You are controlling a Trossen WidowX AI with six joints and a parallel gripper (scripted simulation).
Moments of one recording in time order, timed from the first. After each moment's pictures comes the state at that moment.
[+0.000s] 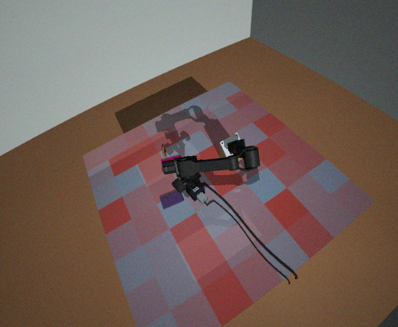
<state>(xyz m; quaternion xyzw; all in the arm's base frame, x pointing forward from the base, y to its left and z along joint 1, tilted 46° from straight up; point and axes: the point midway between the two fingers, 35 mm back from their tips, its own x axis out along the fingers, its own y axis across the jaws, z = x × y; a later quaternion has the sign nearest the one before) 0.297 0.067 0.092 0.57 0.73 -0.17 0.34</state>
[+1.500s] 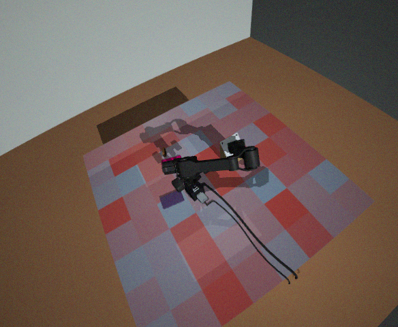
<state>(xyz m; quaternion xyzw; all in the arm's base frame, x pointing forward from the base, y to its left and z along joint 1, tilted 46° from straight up) 0.296 0.070 0.091 0.58 0.72 -0.20 0.31</state>
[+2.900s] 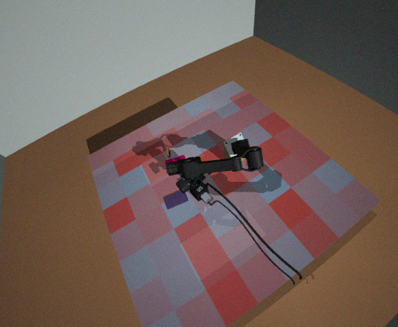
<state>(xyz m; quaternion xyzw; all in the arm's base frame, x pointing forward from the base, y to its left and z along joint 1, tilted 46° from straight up) 0.295 0.075 0.090 0.58 0.73 -0.19 0.31</state>
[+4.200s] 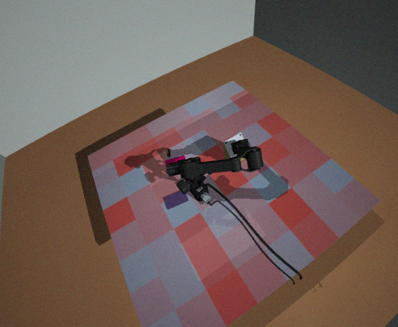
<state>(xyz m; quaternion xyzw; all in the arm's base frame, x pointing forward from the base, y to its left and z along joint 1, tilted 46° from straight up) 0.294 0.080 0.088 0.58 0.73 -0.17 0.30</state>
